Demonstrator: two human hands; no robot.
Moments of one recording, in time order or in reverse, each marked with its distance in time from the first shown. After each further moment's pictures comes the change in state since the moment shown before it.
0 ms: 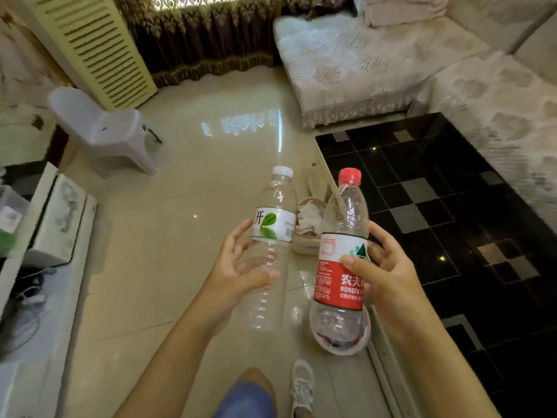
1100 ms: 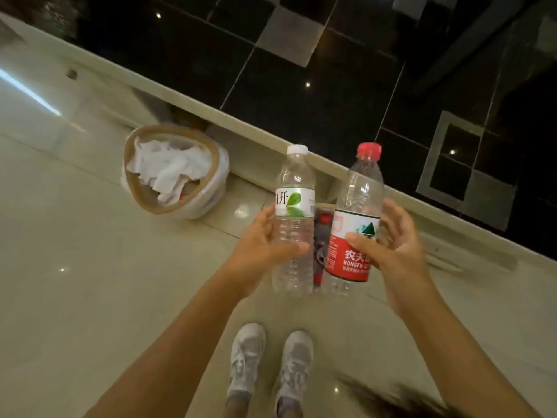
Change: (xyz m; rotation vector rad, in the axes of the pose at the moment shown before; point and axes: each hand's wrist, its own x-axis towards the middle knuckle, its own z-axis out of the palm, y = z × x) left_hand 0.338 -0.375 0.061 0.419 -0.887 -0.574; right_hand 0.184 0.343 -0.129 0.210 1.098 0.061
